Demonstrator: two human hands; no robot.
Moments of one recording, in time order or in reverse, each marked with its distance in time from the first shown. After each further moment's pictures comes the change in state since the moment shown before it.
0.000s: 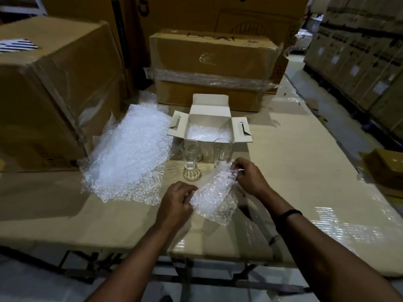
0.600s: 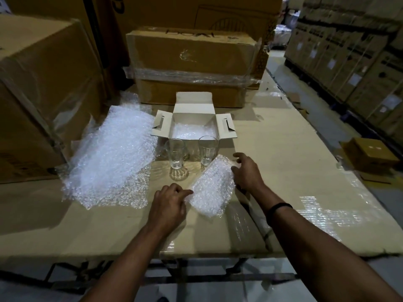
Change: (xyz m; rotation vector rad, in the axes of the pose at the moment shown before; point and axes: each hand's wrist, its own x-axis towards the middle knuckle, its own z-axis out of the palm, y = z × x) left_hand 0.002 -0.007 0.010 0.395 -0.213 0.131; right_hand 0.008 0.034 -0.010 -0.177 0.158 0.133
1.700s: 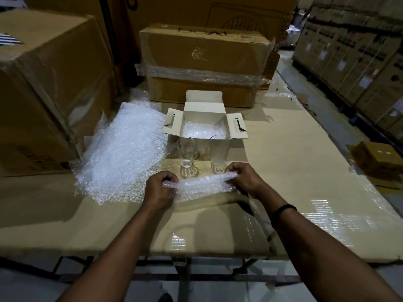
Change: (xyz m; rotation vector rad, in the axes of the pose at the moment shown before) left_hand 0.021 -0.031 -0.034 -0.751 0.146 -0.457; right_hand -0.018 -0.030 0.011 0.281 -0.324 -0.011
